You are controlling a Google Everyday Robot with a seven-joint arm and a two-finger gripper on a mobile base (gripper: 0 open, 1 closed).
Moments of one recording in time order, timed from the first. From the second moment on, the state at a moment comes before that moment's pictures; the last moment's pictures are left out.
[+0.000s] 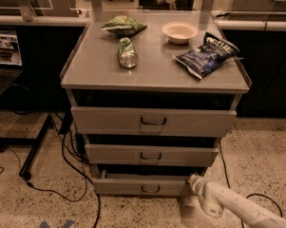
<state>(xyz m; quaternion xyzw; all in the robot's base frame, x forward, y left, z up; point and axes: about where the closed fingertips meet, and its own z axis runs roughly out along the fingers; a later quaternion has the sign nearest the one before) 0.601 -0.279 0.227 0.28 0.89 0.13 0.34</state>
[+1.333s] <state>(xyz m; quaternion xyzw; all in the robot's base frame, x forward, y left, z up) 0.629 -0.270 0.220 0.29 0.88 0.12 0.34</state>
